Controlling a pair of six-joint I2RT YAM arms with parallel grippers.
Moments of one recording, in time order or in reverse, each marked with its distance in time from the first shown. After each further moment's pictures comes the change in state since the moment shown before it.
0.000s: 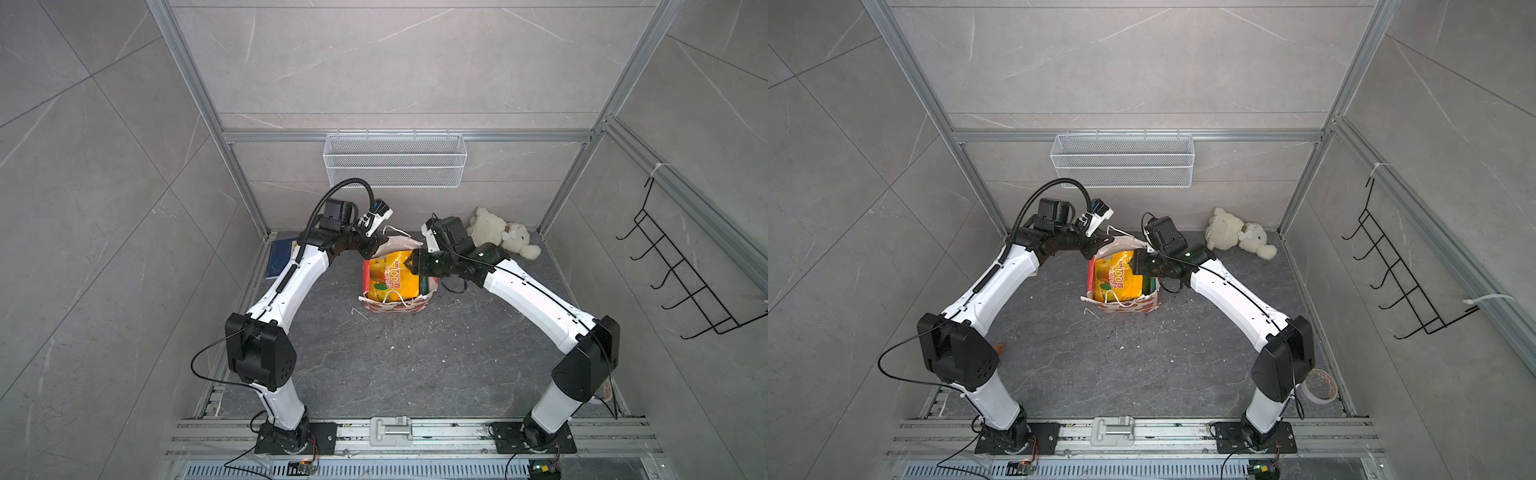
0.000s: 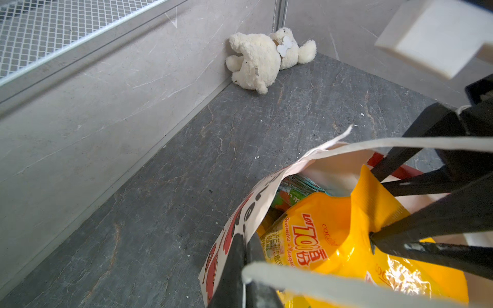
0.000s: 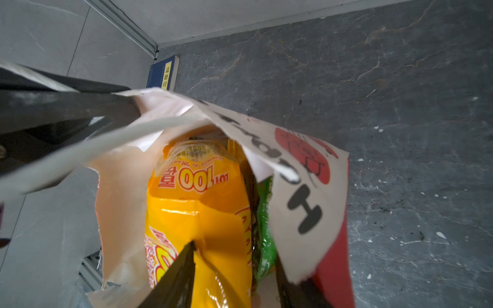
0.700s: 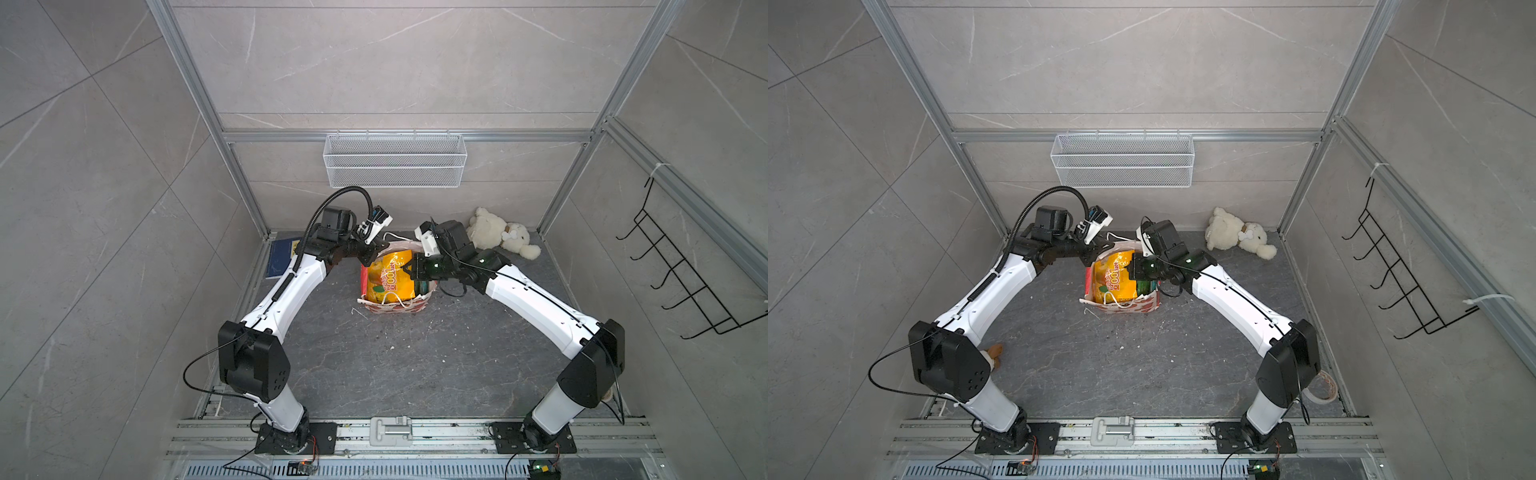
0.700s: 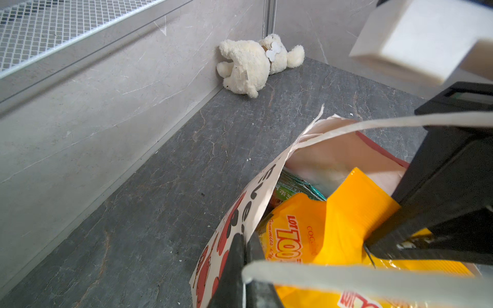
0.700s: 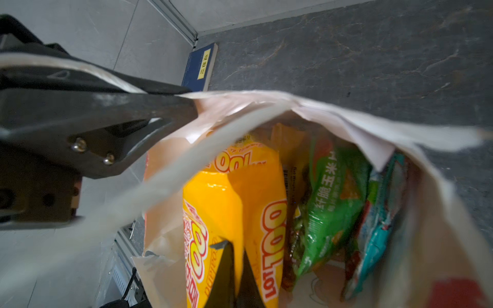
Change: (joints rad) left arm -0.005 -0.081 -0.140 0.098 0.032 0.003; right arm 0.018 -0.043 -0.067 0.101 -0.144 -0.013
